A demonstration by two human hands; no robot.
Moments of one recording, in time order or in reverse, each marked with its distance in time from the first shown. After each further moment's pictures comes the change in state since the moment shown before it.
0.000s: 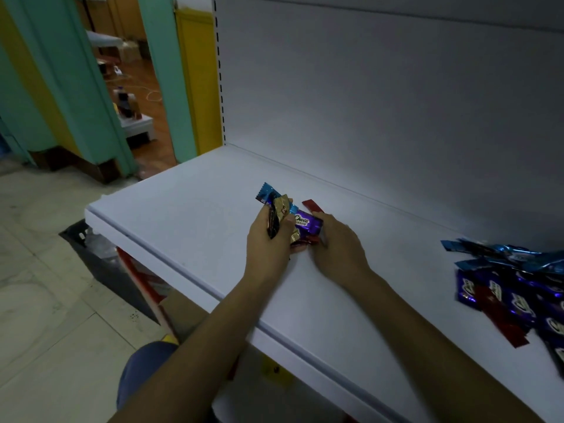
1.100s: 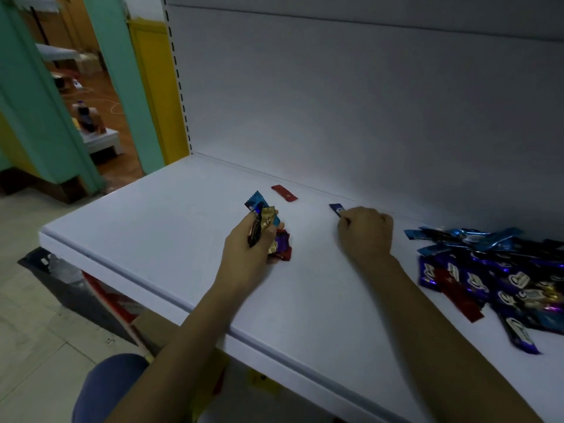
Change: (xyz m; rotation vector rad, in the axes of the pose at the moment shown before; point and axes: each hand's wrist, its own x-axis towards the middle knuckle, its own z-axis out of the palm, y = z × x) left_hand -0.006 0.003 0.004 0.118 -0.184 -0.002; right_hand 0.012 0.075 -0.042 -0.357 0.306 0.231
